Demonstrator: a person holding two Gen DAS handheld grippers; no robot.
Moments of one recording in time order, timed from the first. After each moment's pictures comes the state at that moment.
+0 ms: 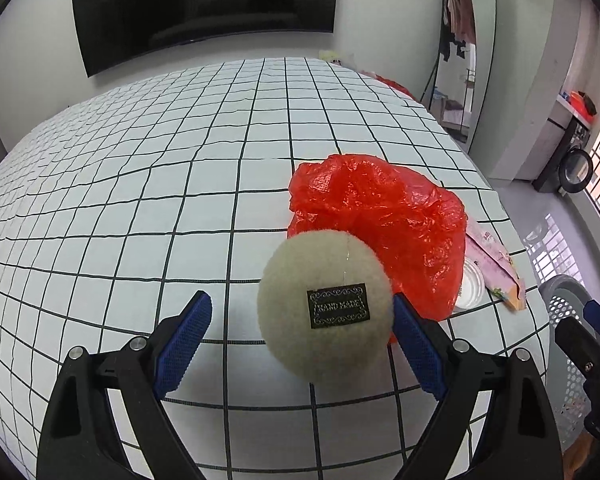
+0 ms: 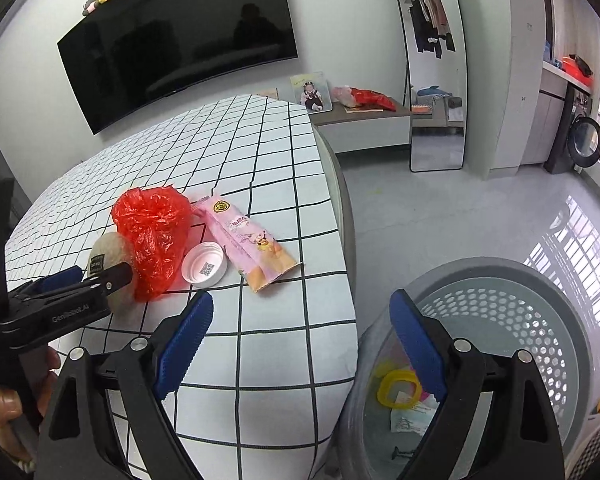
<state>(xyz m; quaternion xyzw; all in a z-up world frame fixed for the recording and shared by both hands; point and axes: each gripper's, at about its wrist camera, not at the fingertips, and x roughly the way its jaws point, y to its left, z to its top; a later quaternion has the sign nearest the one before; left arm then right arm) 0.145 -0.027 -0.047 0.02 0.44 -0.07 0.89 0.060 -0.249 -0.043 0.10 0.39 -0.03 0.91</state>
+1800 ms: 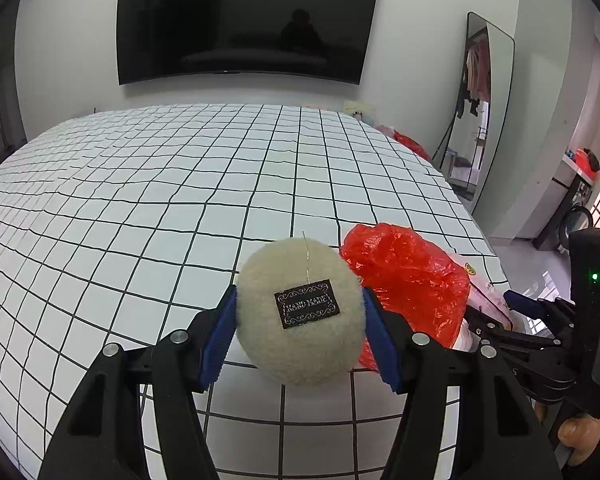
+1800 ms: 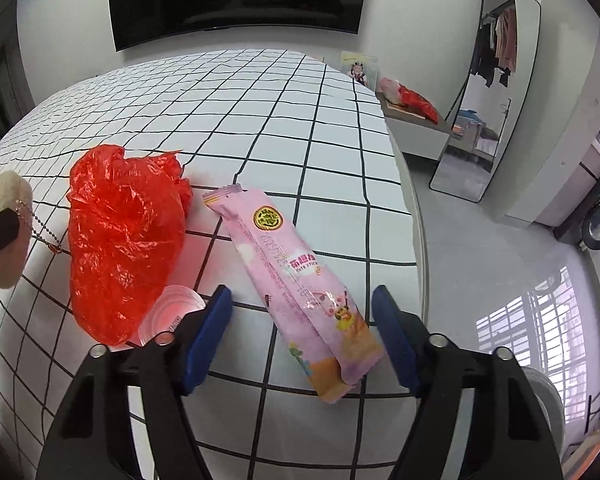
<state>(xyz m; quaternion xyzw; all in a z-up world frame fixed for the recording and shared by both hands) 0.137 0.023 -0.017 -0.04 0.37 -0.04 0.93 0.172 -0.204 -0.070 -0.05 0.45 0.02 0.89</state>
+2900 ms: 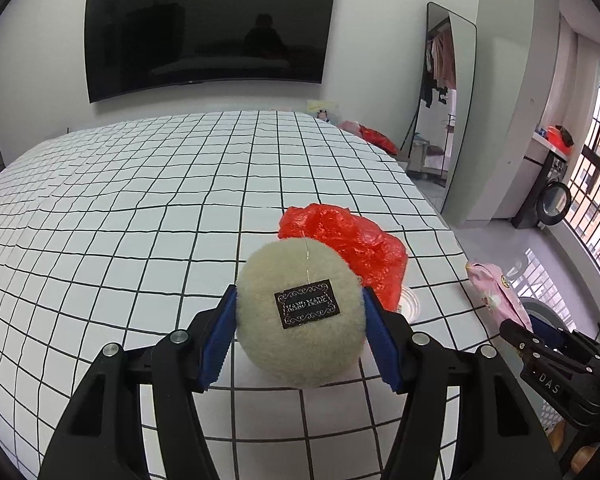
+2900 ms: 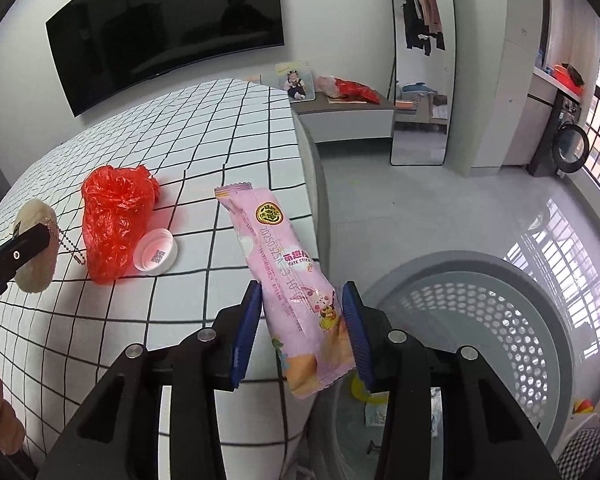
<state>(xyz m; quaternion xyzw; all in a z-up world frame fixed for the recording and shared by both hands) 0.106 -0.004 -0.009 -0.01 0.36 -0.10 0.93 0.055 -0.258 -0.052 0.07 0.41 -0.06 0.91</state>
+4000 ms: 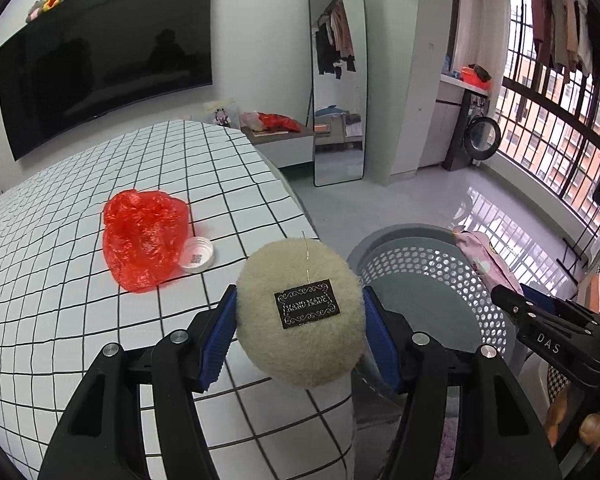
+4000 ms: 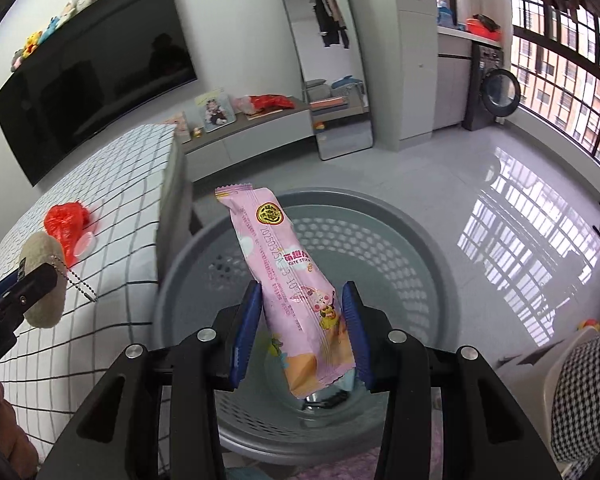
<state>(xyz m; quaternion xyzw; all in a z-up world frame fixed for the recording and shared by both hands) 0.016 -0.141 -0.011 0.08 0.35 -0.24 0.90 -0.090 -0.375 -0.053 0.16 0.37 -0.17 0.90</state>
